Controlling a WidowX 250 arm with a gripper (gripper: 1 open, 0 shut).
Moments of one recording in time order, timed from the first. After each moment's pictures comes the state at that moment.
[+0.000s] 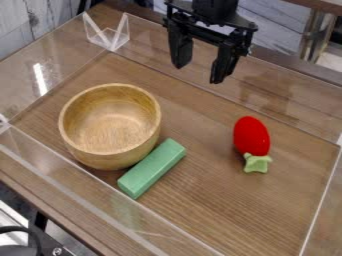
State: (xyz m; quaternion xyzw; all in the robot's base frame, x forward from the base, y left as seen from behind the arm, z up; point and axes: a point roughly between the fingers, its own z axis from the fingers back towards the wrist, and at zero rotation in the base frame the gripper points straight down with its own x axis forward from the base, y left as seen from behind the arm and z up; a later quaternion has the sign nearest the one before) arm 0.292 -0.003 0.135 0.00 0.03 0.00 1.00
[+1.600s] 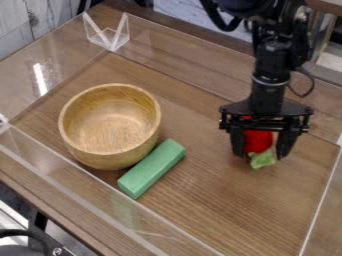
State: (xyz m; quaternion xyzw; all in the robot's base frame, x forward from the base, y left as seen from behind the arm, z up) arm 0.315 -0.075 0.034 -0.06 0.00 0.26 0.96
